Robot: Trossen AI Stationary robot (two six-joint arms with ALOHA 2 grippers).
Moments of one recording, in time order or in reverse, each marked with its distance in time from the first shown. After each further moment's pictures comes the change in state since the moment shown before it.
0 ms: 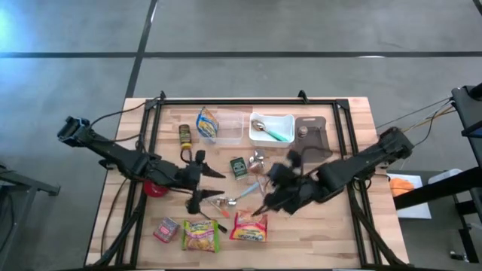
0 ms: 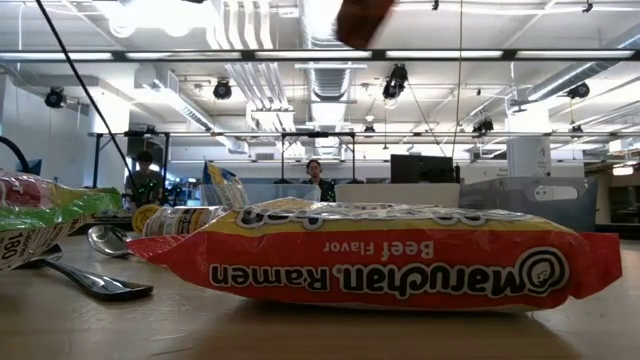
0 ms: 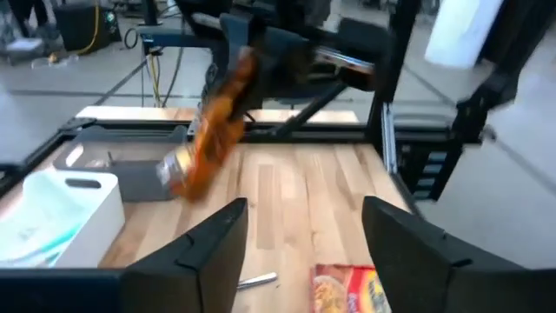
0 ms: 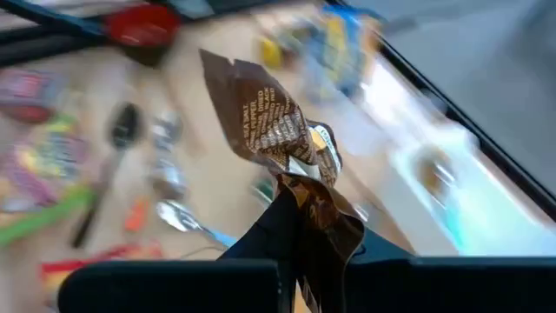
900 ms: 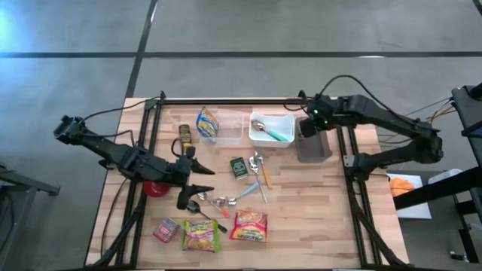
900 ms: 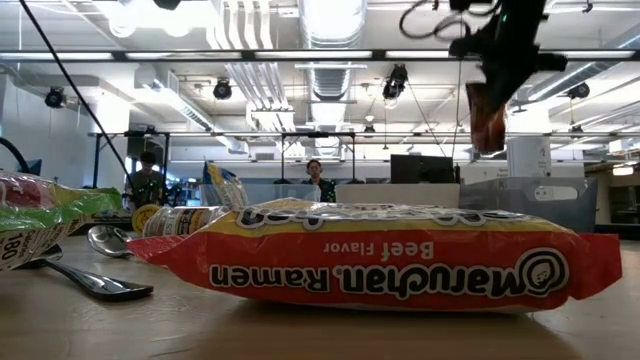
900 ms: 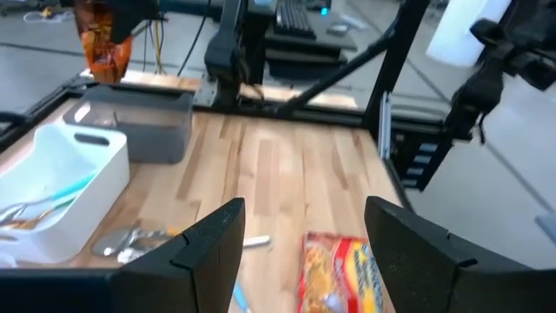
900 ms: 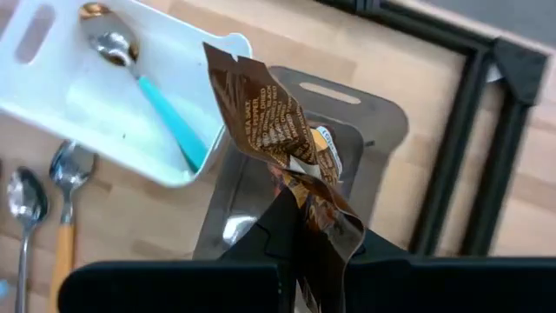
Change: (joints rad) left arm -0.006 -0.117 -0.008 -0.195 0.004 -0.103; right arm -0.886 -0.412 -0.356 -0.298 -0.453 0.015
